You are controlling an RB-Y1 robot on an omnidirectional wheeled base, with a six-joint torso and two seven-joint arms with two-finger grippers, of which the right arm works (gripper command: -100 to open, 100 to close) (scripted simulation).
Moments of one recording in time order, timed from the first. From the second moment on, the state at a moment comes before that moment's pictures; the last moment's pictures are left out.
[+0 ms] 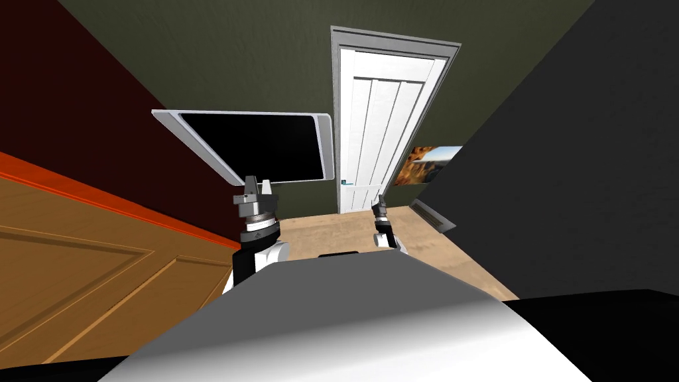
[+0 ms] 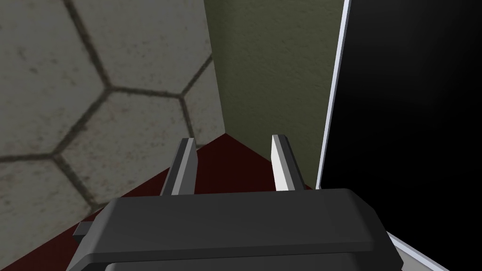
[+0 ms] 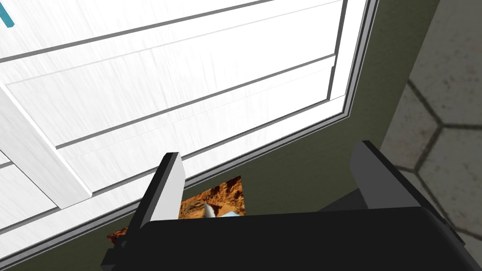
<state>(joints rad) 0.20 -0.11 -0.06 -1.53 -0.07 -0.68 -0.14</state>
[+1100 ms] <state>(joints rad) 0.07 -0.14 -0.05 -1.18 -0.08 -0.74 -0.13</state>
